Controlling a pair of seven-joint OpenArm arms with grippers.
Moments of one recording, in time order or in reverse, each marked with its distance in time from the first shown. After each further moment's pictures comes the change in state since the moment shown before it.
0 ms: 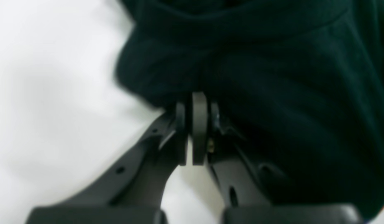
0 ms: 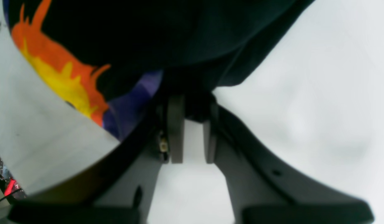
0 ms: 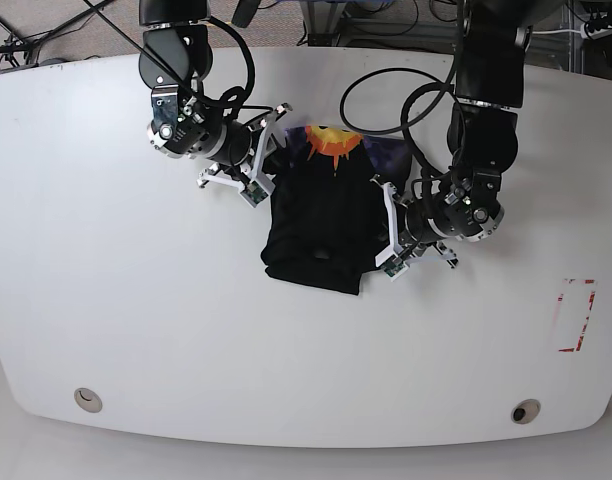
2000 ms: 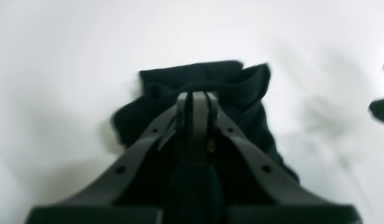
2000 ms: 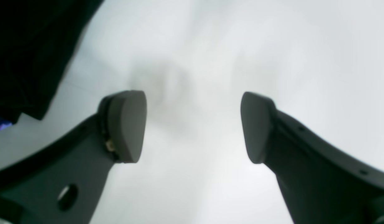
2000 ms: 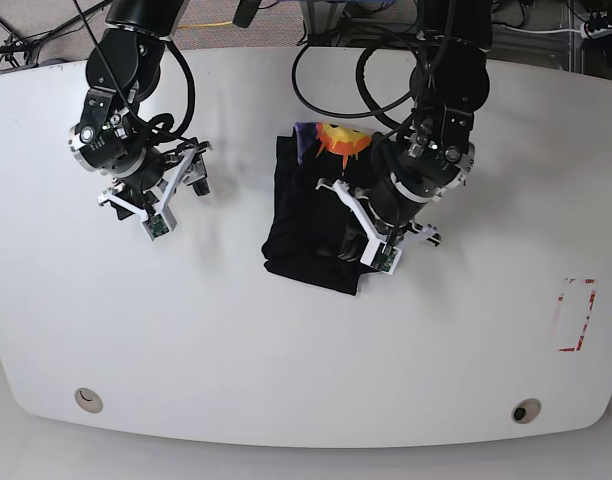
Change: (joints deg) left arm 13.2 7.8 3.8 19.3 0.0 26.4 -12.5; right arm 3.2 1.6 19.3 11.2 0.4 0.2 -12.1
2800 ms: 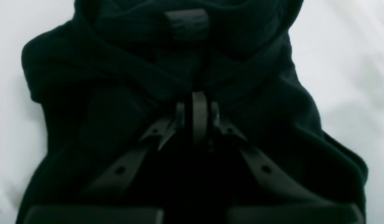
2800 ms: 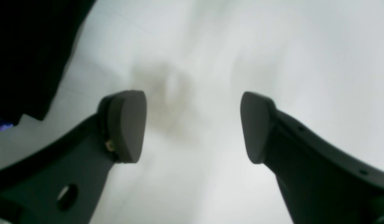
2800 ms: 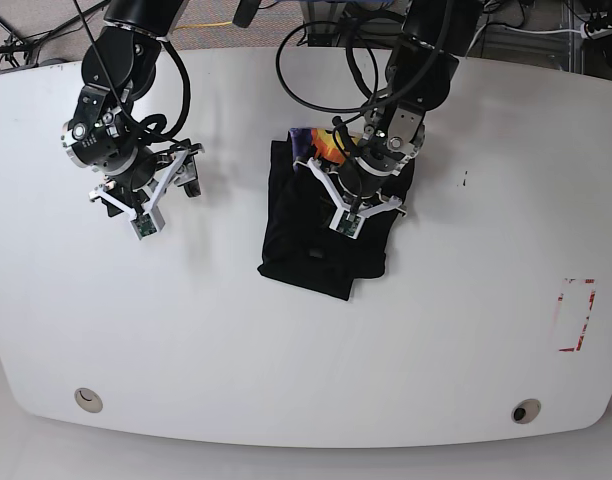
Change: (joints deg) left arm -0.3 -0.5 8.9 -24.3 6.4 8.5 -20.3; right arm 0.0 -0.4 3.6 -0.2 0.3 0.0 0.1
